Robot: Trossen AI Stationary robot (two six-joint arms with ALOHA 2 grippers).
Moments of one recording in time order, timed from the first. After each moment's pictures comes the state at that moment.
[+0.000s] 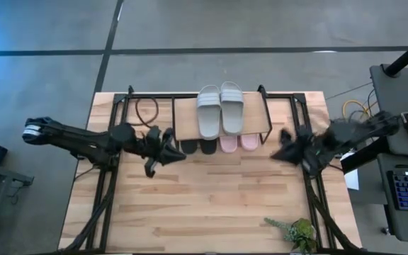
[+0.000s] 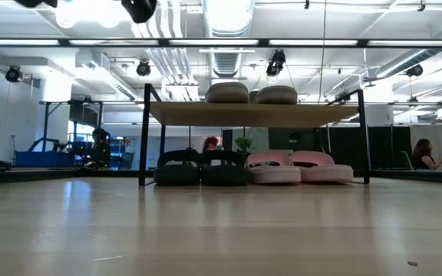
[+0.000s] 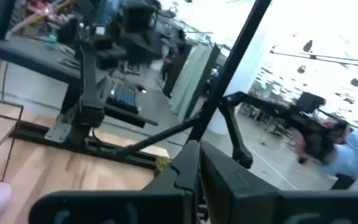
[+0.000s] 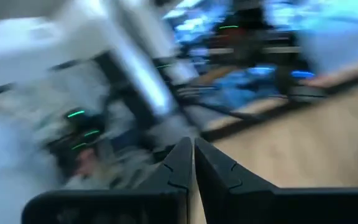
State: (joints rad) left arm -0.10 0.99 0.67 0.48 0.16 -0.46; right arm 0.39 0.62 0.78 -0.16 0.16 0.57
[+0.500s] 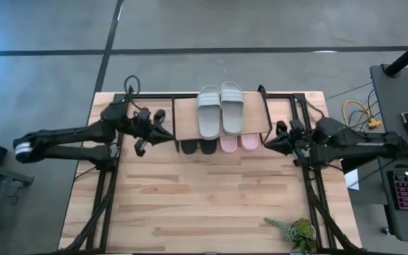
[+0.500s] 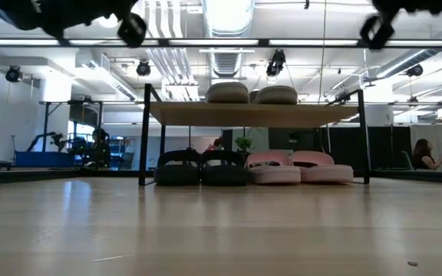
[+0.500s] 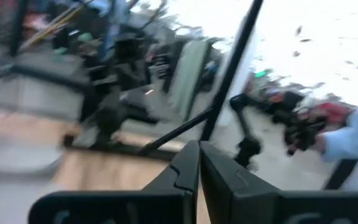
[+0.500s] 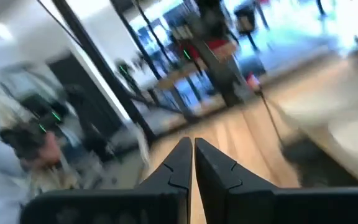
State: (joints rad) left arm 0.30 0.87 0.56 0.49 0.61 -0.40; right arm -0.01 0.48 0.48 0.03 -0.18 0.50
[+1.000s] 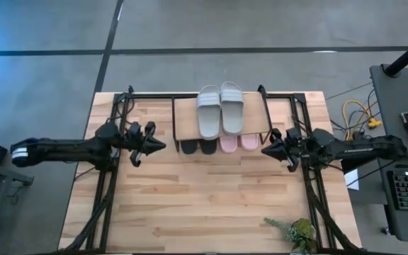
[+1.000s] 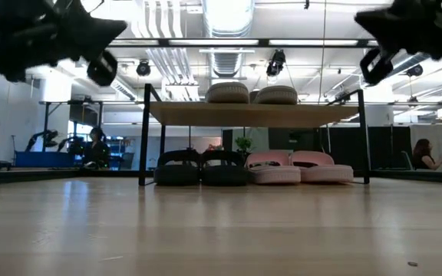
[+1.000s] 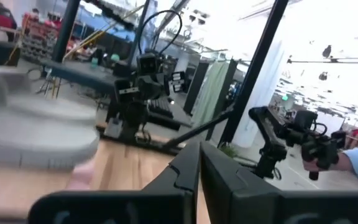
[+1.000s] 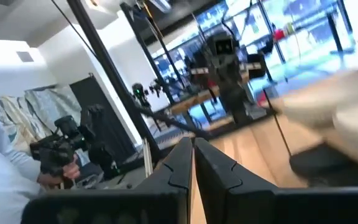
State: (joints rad) left arm 0.25 0.64 0.15 0.73 0.41 -0.41; right arm -0.03 0.43 0.12 0.47 -0.18 0.49
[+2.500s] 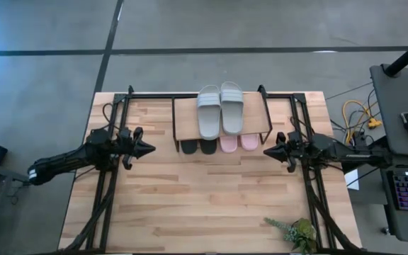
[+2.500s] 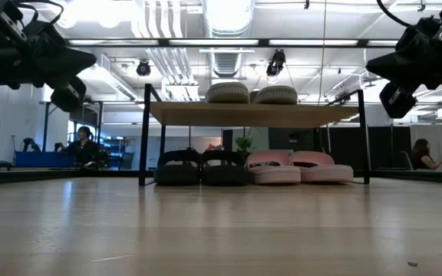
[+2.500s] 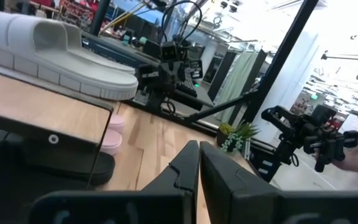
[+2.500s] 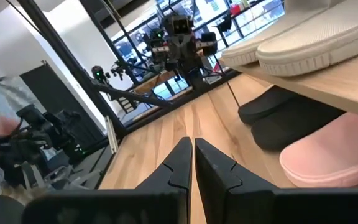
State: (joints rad) left arm 0.30 0.04 0.01 0.07 0.36 -0.43; right arm -0.03 0.03 0.01 0.02 -0.07 0.52
